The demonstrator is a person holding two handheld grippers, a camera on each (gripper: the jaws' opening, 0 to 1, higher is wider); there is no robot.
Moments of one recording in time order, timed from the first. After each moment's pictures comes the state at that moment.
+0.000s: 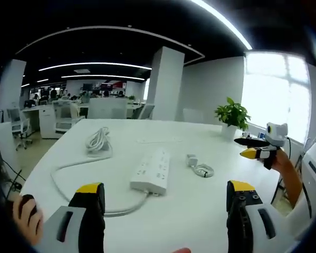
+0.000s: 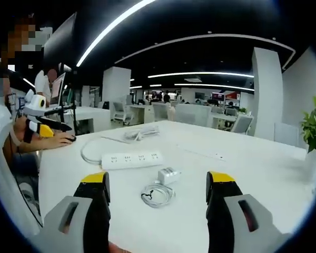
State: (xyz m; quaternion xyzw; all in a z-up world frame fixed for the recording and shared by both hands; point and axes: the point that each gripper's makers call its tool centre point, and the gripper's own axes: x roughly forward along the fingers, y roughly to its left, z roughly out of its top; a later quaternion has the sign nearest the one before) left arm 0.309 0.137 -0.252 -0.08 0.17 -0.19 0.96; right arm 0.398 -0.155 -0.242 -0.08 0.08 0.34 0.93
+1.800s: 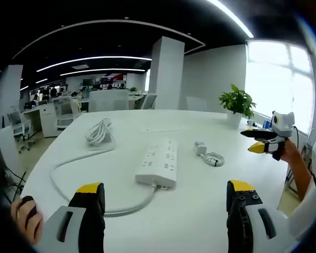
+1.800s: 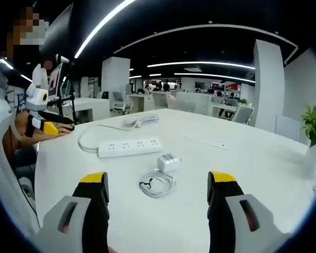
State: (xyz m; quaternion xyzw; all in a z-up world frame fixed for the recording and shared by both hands) left arm 0.329 0.142 -0.280 -0.04 0.21 -0.18 0.96; right arm 0.405 -0.151 -0.270 -0.10 0.12 0.34 0.93
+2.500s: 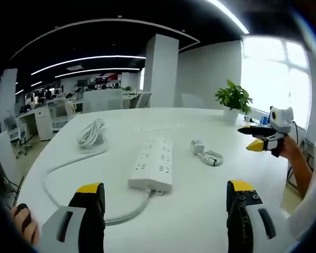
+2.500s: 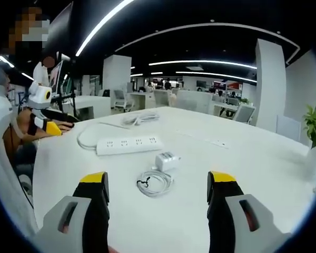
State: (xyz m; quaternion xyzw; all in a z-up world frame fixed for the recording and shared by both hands) left arm 0.346 0.124 -0.286 -0.03 0.22 -0.20 0.96; right arm 0.411 -0.153 -0.276 -0.10 0.13 0.34 0.93
